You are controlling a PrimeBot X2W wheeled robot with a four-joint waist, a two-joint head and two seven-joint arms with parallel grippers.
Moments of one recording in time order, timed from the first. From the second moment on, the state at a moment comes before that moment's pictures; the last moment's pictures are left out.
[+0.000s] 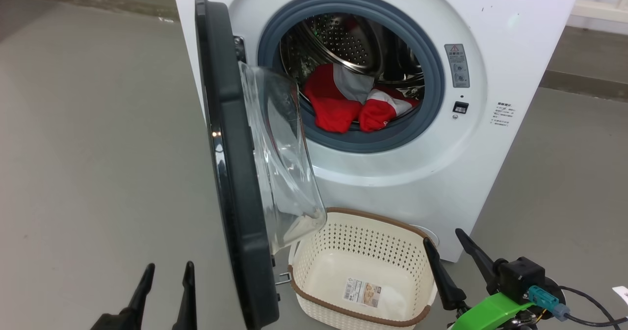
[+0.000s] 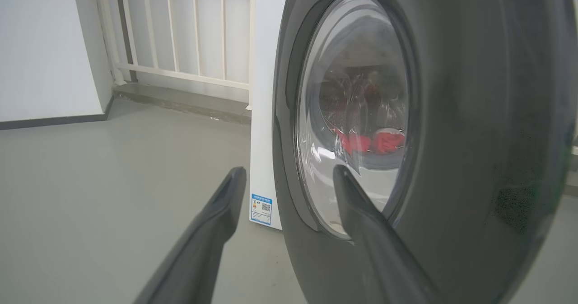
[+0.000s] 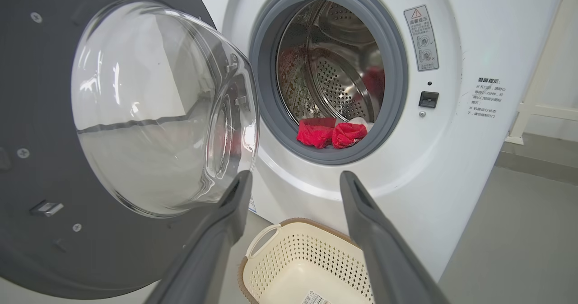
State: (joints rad) left arm 0.01 0.04 -0.02 0.24 -0.21 -0.04 -0.25; right arm -0.06 -0.05 0.16 0.37 0.30 0.13 -0.25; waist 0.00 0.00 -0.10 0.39
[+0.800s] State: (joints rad) left arm -0.04 0.06 -0.02 -0.07 -0.20 0.05 -0.16; right arm -0.06 -0.05 0.17 0.40 0.32 0.13 -0.25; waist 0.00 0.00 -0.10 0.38
